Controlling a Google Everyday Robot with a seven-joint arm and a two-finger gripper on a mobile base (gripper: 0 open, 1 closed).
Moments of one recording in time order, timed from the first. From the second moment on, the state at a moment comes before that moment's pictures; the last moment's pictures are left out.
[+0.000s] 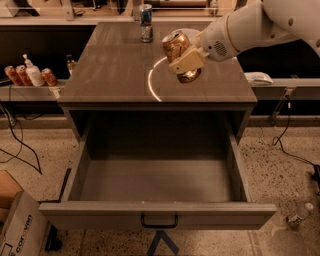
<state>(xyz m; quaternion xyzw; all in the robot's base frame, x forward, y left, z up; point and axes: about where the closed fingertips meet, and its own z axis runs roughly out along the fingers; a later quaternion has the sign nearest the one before) 0.653 -0.077 0.944 -0.49 0.74 0.18 0.42</state>
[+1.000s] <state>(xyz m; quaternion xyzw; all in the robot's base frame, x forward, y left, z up) 0.702 0.035 0.944 -0.53 0.63 0.26 0.49</state>
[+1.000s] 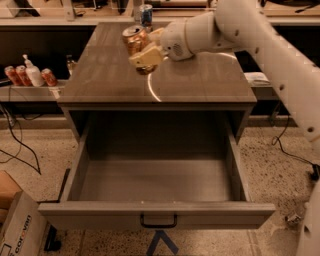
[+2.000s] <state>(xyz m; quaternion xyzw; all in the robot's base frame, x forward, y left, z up) 0.742 0.077 0.896 -0.50 0.63 0.27 0.53</state>
